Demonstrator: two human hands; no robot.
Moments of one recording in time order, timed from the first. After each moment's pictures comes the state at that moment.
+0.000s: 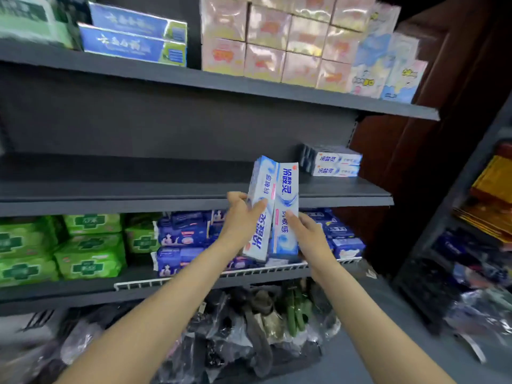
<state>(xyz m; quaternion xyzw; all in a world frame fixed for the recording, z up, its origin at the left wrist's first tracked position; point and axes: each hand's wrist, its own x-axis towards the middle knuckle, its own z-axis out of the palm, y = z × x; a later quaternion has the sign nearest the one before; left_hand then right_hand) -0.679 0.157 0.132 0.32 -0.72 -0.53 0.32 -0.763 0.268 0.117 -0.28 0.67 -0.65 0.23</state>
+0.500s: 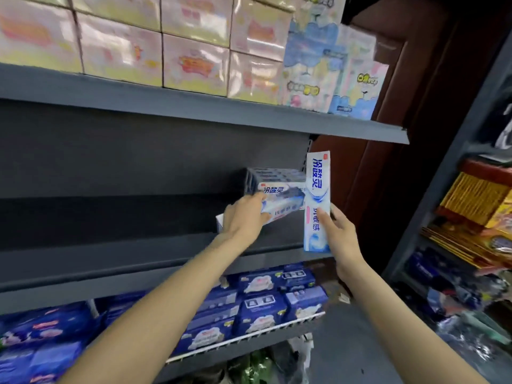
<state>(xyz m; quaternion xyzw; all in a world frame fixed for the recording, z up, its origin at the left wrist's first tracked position) -0.992 0.109 0.149 0.25 -0.91 -0.18 0.26 -1.084 0.266 0.138 -0.27 0.68 -0.68 0.05</state>
